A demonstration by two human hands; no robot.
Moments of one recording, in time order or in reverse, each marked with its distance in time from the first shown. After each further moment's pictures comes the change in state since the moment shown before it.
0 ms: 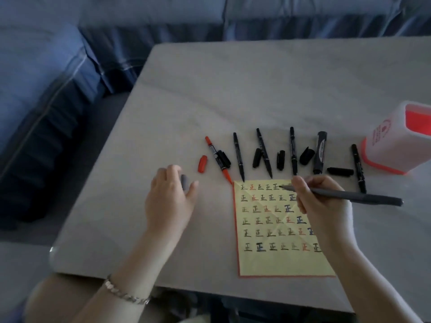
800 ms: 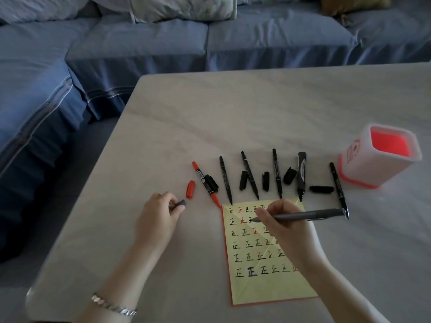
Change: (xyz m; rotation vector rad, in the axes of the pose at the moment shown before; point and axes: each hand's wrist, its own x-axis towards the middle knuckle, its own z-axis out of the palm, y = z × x) left_hand 0.031 -0.018 0.017 -0.082 -0.170 -0.034; right_hand 0.000 0.005 0.016 -0.095 -0.155 0.000
